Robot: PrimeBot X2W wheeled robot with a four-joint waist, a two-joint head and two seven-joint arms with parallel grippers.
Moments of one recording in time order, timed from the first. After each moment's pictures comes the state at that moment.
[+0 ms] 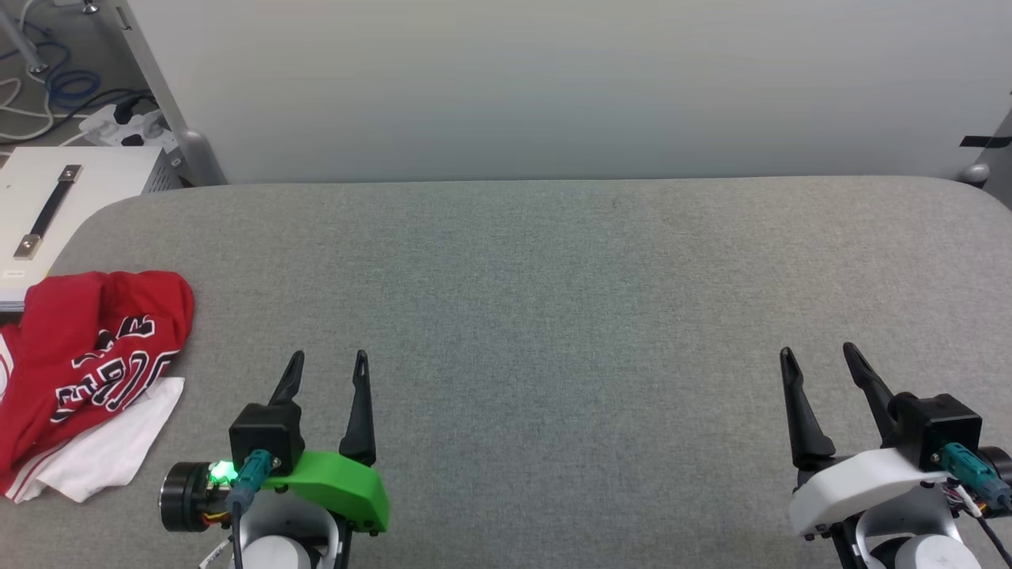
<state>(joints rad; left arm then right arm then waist) -0.03 0.06 -0.07 0.10 -0.08 0.02 -0.11 0.02 -0.05 -0.02 -0.04 0.08 0.13 -0.05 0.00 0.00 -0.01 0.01</state>
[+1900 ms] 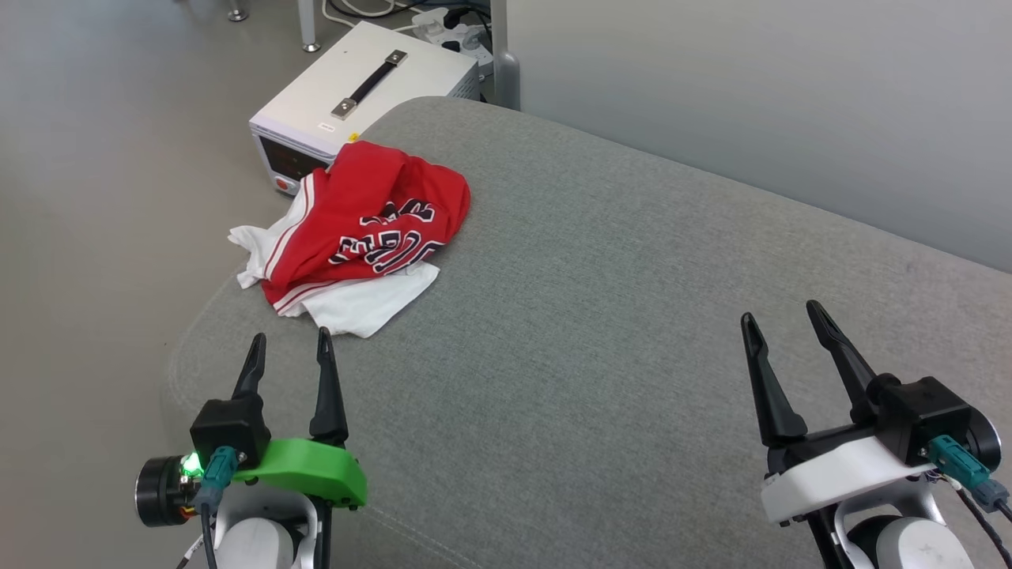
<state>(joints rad) -0.08 0.06 -0.02 0.17 -0.12 0.04 -0.24 0.00 -0.08 0.09 -0.16 0.12 0.13 -0.07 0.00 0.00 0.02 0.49</state>
